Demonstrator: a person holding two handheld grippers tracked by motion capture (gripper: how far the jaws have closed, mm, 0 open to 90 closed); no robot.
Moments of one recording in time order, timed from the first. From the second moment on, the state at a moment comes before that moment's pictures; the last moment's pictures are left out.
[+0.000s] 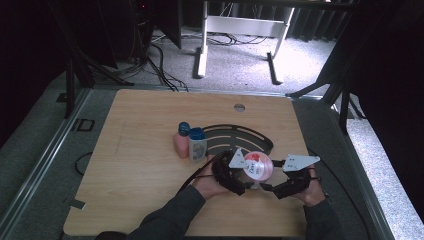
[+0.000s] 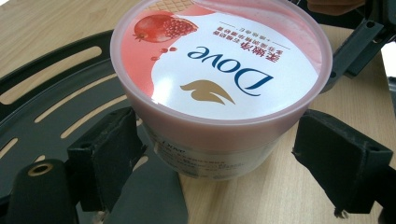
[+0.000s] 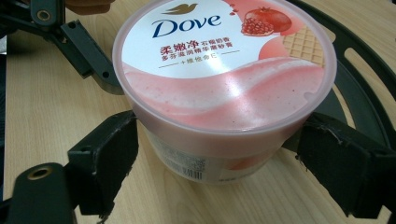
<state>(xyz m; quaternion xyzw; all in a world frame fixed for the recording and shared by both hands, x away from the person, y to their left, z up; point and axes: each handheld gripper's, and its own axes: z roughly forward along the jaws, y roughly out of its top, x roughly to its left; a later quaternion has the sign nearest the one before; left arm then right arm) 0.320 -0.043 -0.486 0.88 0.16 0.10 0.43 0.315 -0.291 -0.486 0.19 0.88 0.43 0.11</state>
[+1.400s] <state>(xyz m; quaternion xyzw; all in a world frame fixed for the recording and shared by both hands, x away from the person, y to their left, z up) 0.351 -0.051 -0.475 0.88 0.18 0.12 0.42 0.352 -0.294 -0.475 0.19 0.88 0.42 0.12</state>
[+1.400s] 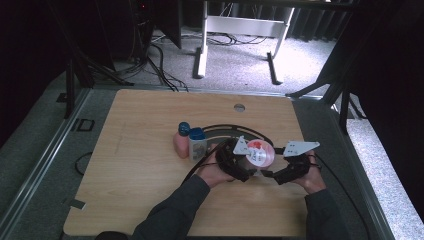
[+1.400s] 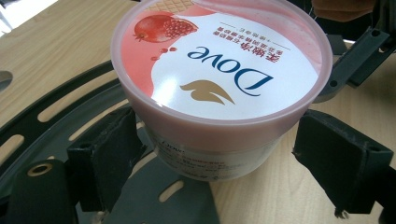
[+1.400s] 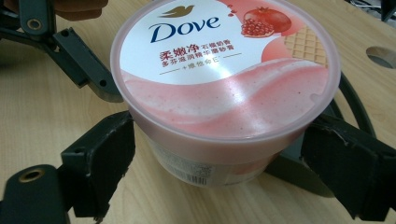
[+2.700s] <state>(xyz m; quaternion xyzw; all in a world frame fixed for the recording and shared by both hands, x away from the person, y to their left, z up) 0.378 -0.059 -0.483 0.87 0.21 0.12 0.42 0.383 -0.294 -0.479 0.20 0.88 0.41 0.12</state>
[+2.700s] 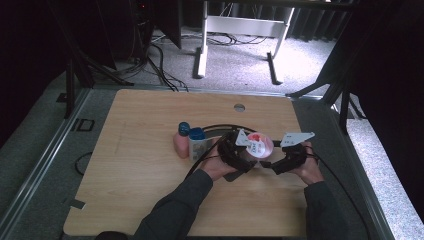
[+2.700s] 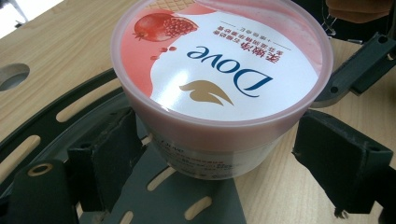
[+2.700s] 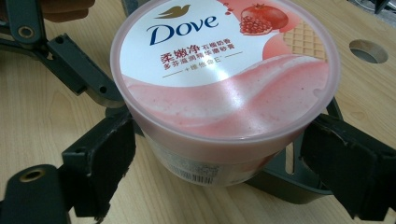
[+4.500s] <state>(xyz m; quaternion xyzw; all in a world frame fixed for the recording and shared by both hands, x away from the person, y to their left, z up) 0.426 -0.082 -0.508 0.88 0.24 0.14 0.39 0.435 -0.297 -0.497 0.26 0.89 0.35 0.10</state>
